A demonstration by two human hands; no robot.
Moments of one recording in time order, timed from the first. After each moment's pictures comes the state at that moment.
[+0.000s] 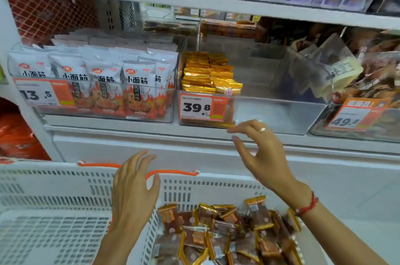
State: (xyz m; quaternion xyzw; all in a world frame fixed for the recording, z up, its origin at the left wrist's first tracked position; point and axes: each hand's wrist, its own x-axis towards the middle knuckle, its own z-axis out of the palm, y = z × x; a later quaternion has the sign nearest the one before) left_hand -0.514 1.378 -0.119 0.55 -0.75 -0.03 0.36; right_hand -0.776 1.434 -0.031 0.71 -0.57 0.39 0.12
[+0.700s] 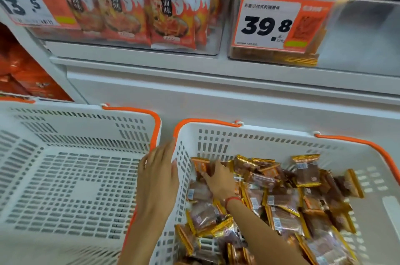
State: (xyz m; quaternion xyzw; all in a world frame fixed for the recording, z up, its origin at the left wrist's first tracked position) left_hand -0.477 1.395 -0.214 0.59 -0.77 -0.08 0.21; right_hand -0.645 1.395 -0.336 0.49 -0.80 0.16 -0.31
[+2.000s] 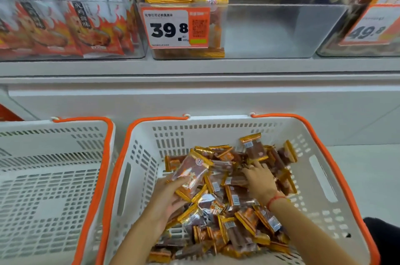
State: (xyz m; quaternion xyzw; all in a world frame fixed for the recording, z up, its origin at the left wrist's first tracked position) left_hand -0.550 1.462 -0.206 0.51 -0.33 -0.76 0.23; right_hand -0.819 1.515 -0.297 0.61 -0.76 -0.19 -0.08
